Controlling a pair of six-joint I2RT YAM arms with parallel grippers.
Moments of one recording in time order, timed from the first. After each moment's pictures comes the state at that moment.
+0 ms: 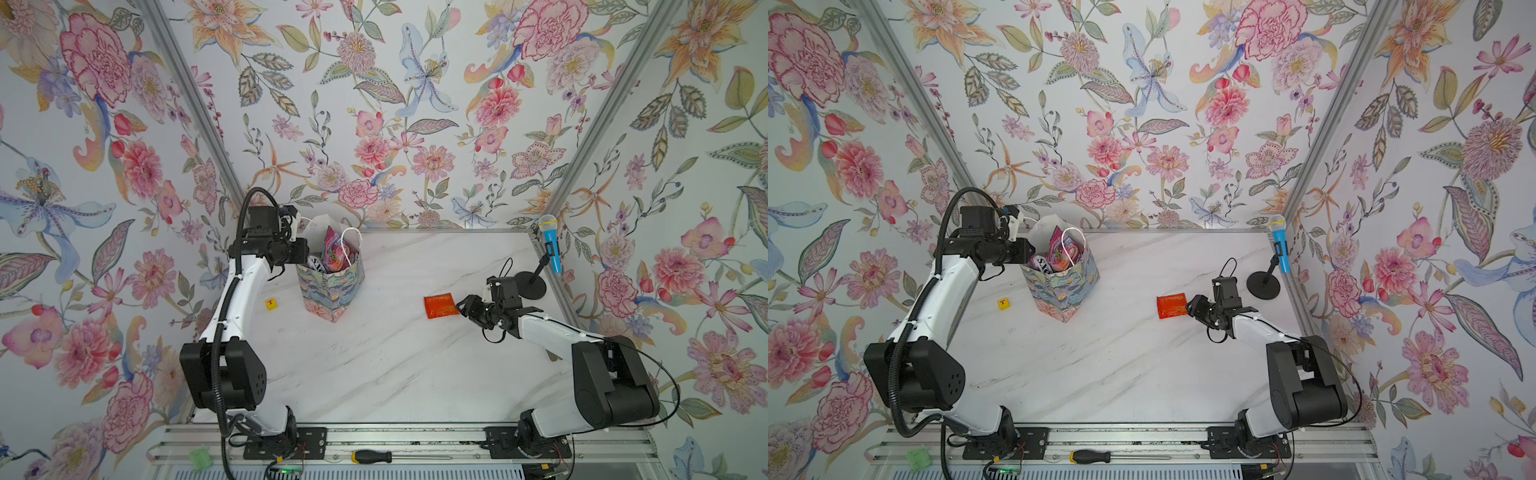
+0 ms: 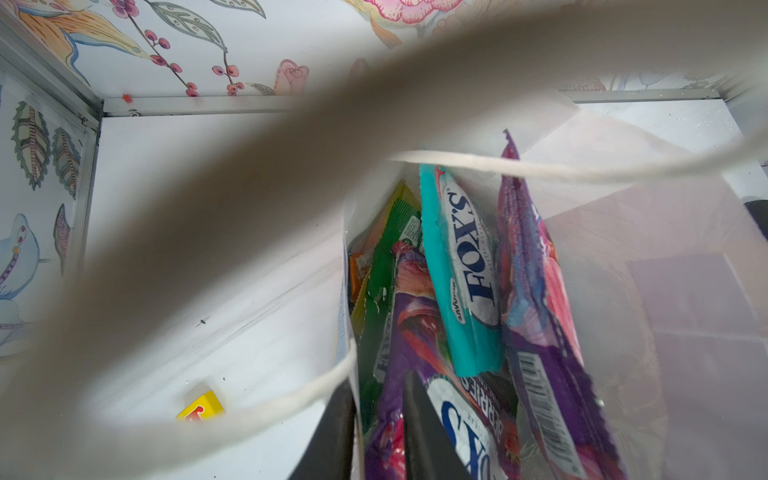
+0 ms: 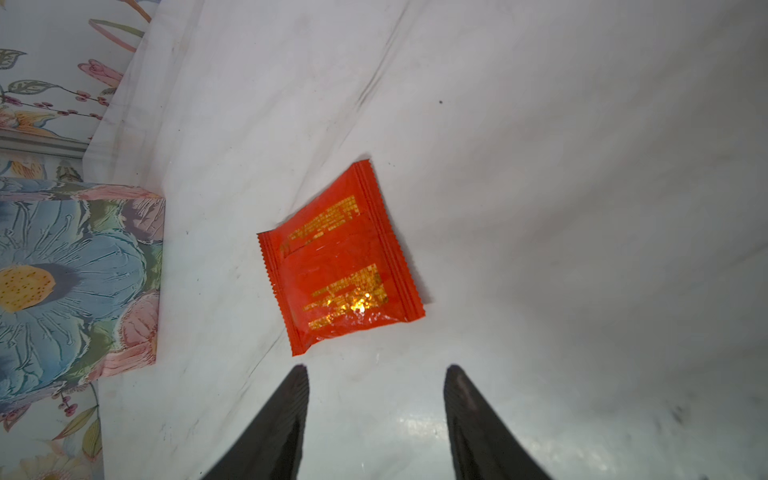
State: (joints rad) left arm 0.04 1.59 1.56 -0.78 0.26 0.05; right arm 0.21 1.51 0.70 -0.07 -0.30 0.69
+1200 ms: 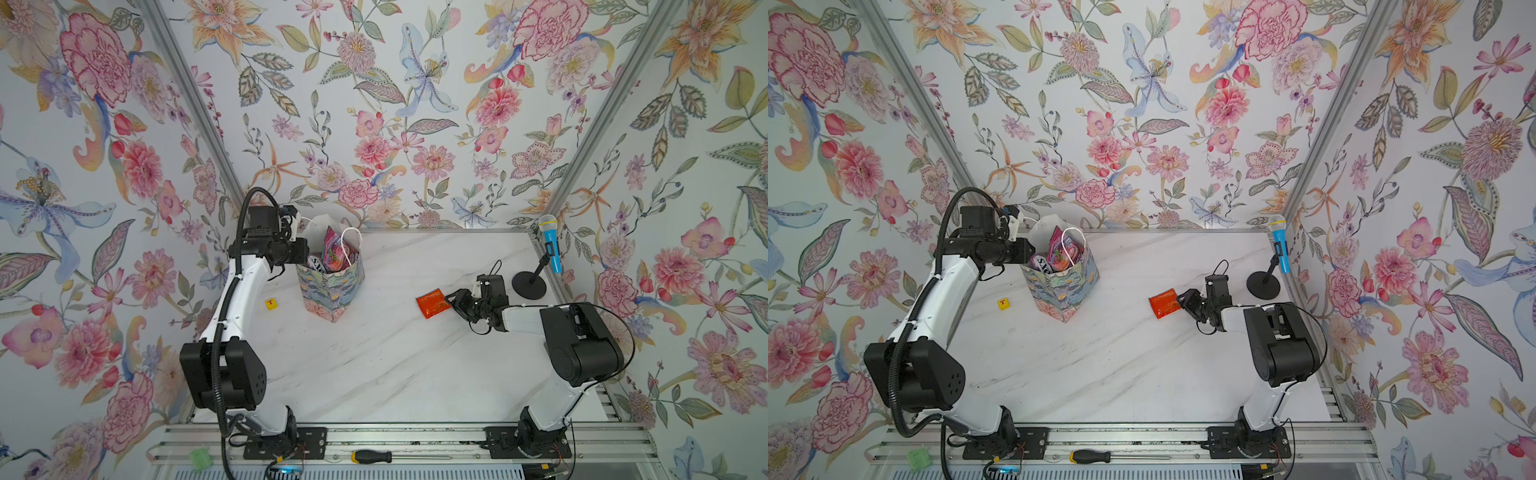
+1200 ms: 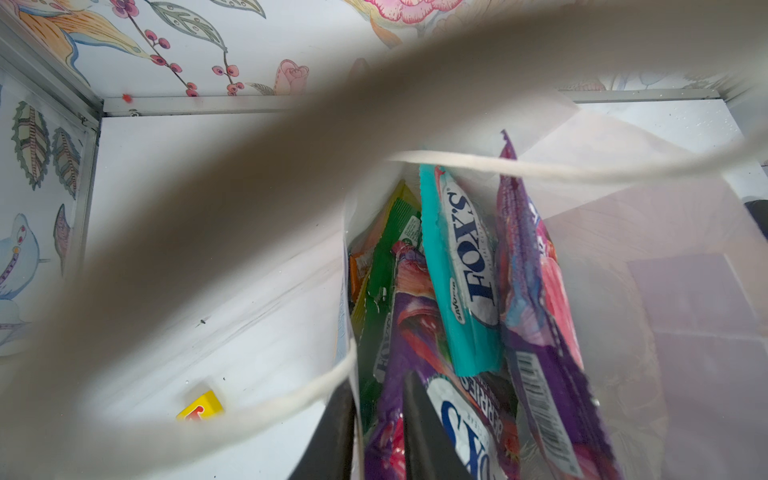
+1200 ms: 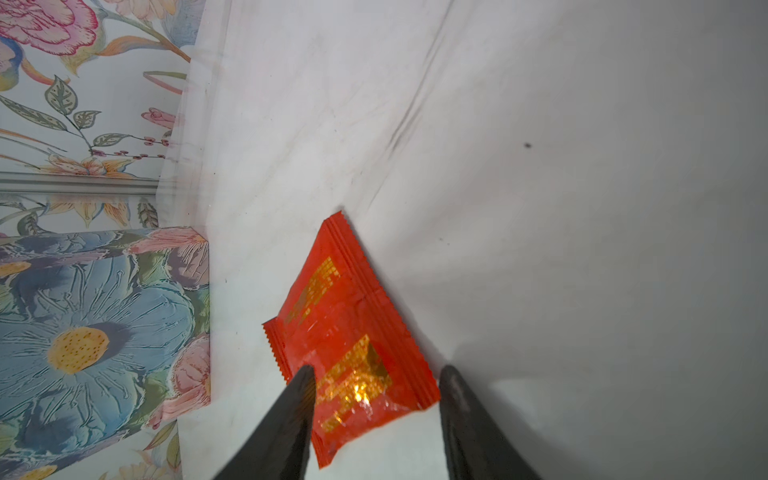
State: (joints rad) left arm 0.04 1.59 1.56 -0.78 0.26 0.05; right arm 0.24 1.78 0.79 0.22 -0.39 0.83
